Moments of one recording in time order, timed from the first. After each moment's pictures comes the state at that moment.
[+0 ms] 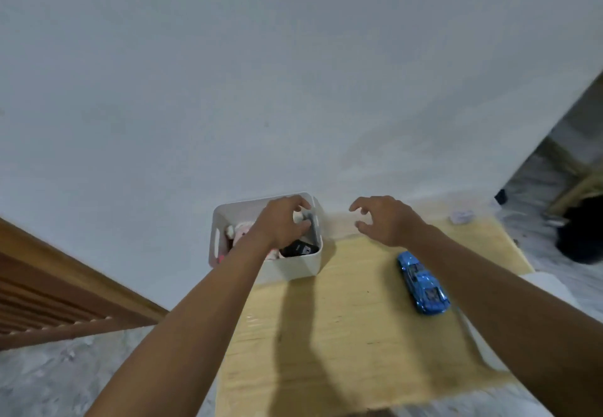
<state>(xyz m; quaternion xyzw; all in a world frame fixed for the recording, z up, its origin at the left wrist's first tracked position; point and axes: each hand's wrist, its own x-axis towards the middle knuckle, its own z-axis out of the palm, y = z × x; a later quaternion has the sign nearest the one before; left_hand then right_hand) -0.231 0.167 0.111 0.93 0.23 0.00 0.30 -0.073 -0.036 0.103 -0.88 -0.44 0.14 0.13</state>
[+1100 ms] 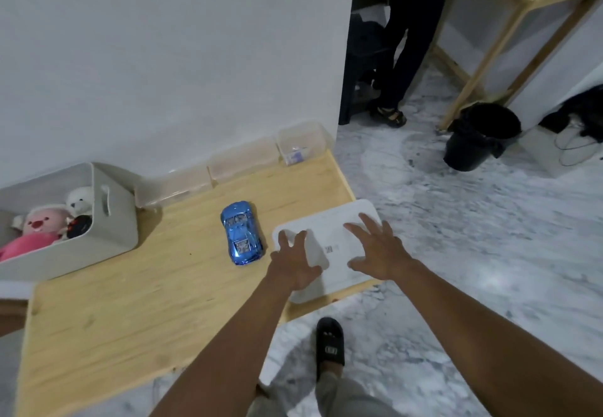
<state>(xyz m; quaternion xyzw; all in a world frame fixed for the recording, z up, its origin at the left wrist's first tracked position) -0.073 -0.248 -0.052 0.88 0.25 -0.31 0.27 0.040 -0.440 -0.060 -0.90 -0.26 0.34 0.04</state>
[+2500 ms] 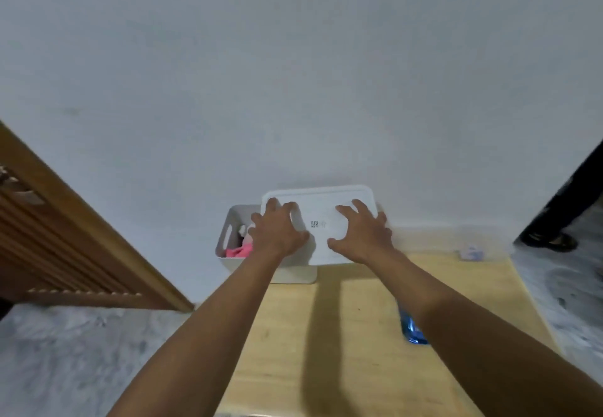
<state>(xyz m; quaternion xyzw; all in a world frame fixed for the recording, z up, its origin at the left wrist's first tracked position) -0.233 0.089 0.139 0.88 0.45 0.02 0.18 -0.103 -0.040 0.126 -0.89 -0.38 0.18 0.16</state>
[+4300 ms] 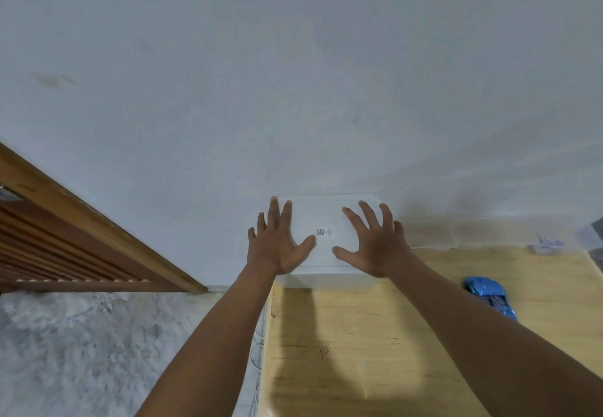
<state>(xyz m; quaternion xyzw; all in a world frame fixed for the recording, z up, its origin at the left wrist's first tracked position) -0.305 0.265 0.025 0.90 0.38 -0.08 0.20 -0.145 0.099 0.026 -0.88 -0.45 0.11 0.02</state>
